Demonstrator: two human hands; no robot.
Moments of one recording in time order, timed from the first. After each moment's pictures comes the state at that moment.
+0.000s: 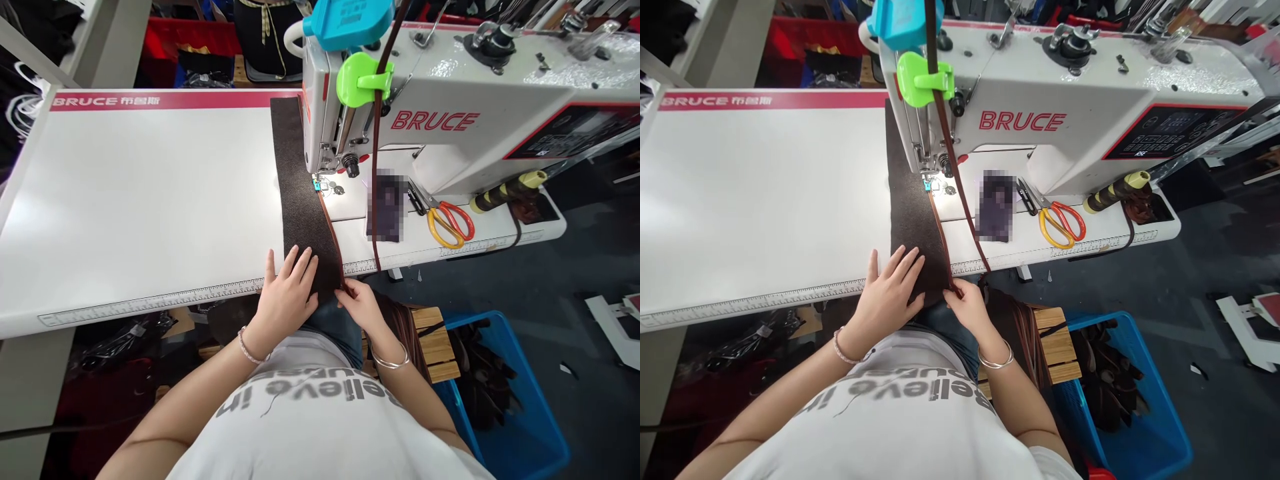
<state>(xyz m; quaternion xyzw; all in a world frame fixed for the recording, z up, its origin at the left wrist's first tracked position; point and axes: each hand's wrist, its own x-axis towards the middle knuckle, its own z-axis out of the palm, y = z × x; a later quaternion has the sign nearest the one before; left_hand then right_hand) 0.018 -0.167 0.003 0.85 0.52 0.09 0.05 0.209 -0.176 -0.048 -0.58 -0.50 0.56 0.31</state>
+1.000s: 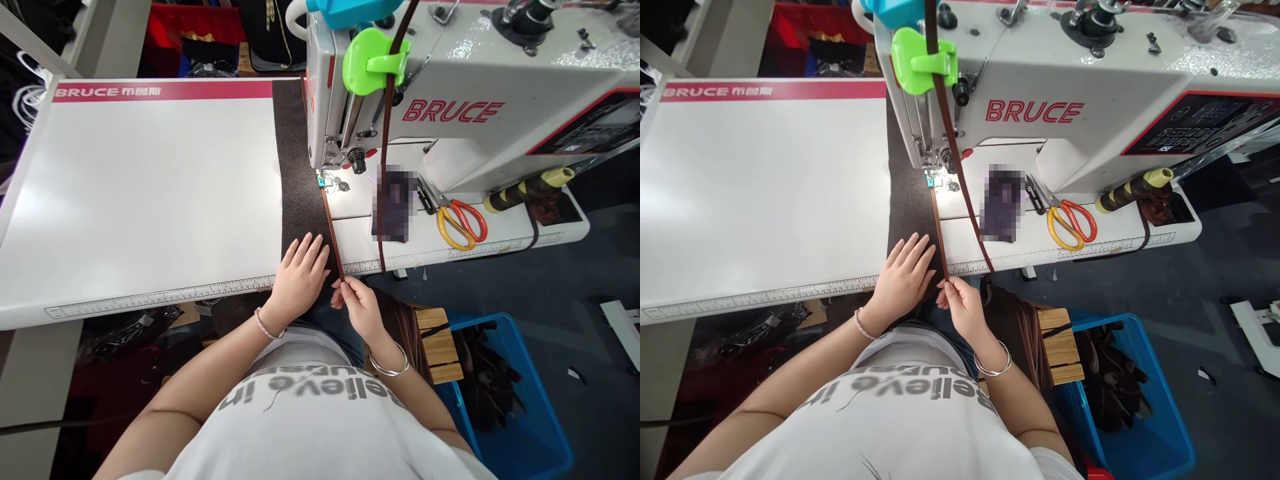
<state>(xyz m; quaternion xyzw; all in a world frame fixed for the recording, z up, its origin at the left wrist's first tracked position) 0.032 -0.141 -0.019 0.86 0.49 0.14 0.01 0.198 -0.183 -0.042 -0.53 -0.47 0.58 0.39</state>
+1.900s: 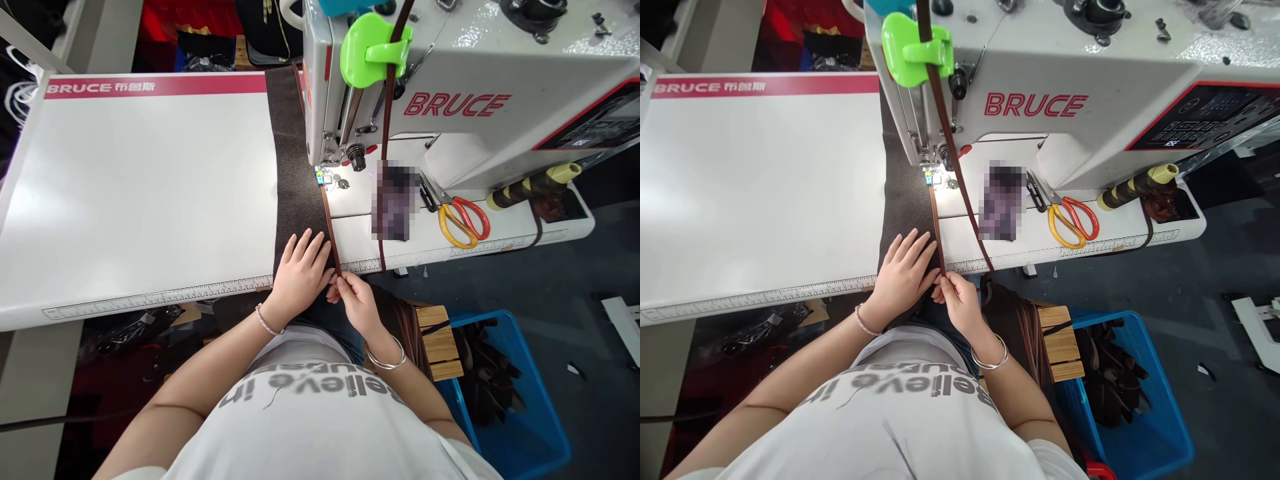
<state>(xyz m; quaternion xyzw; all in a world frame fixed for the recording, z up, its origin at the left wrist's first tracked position) 0.034 -0.133 -0.019 0.86 0.49 0.15 0.00 0.191 -0.174 -0.043 -0.52 -0.45 0.61 0.41</state>
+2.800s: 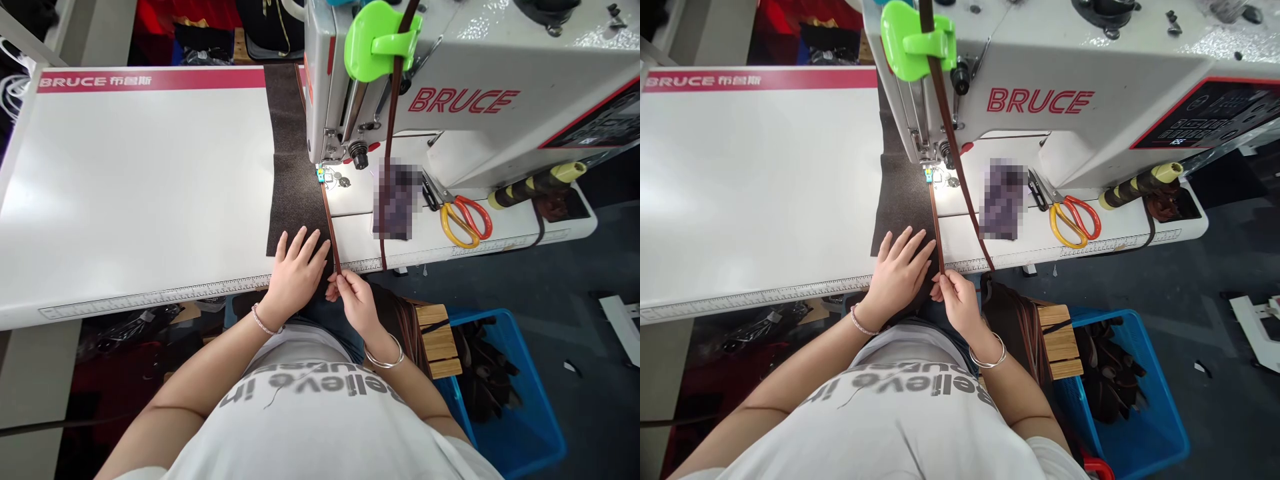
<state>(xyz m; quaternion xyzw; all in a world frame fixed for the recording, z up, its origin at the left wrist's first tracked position) 0.030 -0.133 -0.016 0.84 0.51 0.15 0.02 0.186 -0.173 -0.042 -0.52 -0.44 0.60 0.42</state>
